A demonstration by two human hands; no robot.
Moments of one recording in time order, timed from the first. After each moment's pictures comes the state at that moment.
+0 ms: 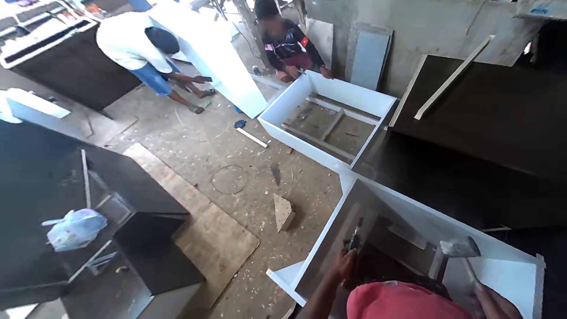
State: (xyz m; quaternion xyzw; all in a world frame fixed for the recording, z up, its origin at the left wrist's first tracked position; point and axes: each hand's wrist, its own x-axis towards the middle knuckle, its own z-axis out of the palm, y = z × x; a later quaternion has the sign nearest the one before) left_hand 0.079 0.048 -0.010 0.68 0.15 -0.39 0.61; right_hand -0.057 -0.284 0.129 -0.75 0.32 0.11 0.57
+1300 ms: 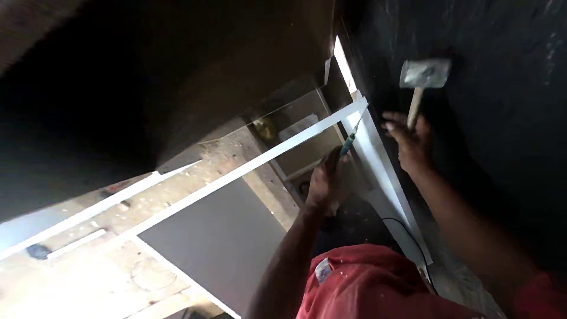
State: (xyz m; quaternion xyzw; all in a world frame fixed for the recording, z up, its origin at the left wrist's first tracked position) left_hand 0.037 -0.462 -0.122 0.72 -0.30 -0.53 0.31; right_hand -0.134 -0.621 -0.126 -0.54 0.53 -0.28 0.59
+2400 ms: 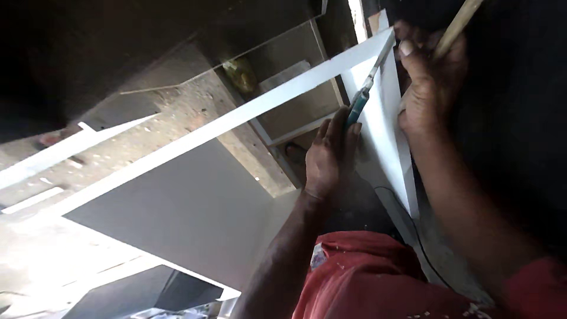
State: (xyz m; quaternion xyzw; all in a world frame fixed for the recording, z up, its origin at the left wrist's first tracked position) left_hand 0.011 -0.477 -0.144 0.78 -0.34 -0.42 0.30; right_hand -0.079 -0.640 -0.175 -0.46 0.49 -0.42 0.61
